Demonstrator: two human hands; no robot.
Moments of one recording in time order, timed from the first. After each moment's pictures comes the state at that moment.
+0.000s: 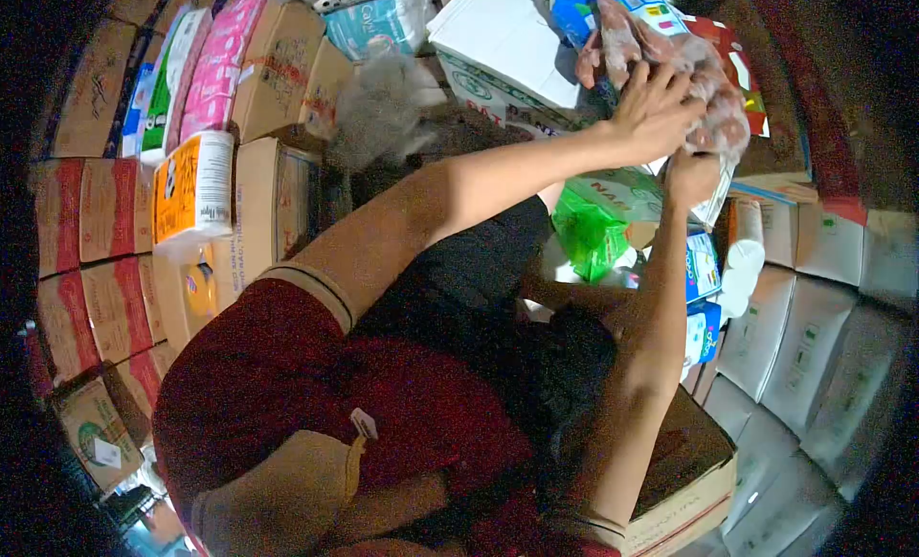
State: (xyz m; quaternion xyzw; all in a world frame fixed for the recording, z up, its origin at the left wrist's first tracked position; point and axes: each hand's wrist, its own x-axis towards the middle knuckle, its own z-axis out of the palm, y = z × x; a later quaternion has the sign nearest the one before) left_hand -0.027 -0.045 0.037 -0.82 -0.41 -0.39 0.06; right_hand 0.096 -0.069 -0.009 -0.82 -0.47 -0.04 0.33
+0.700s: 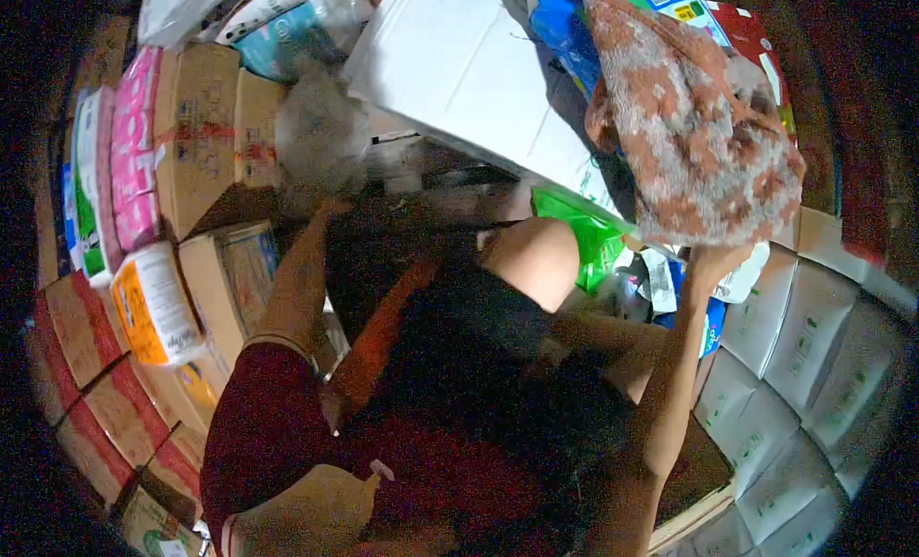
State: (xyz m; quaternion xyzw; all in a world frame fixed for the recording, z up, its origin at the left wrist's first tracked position) left_hand -0.506 -0.131 -0.393 -0.60 -0.75 0.15 -0.25; right_hand 0.121 -0.077 -0.028 -0.74 -0.53 -0.04 0.42
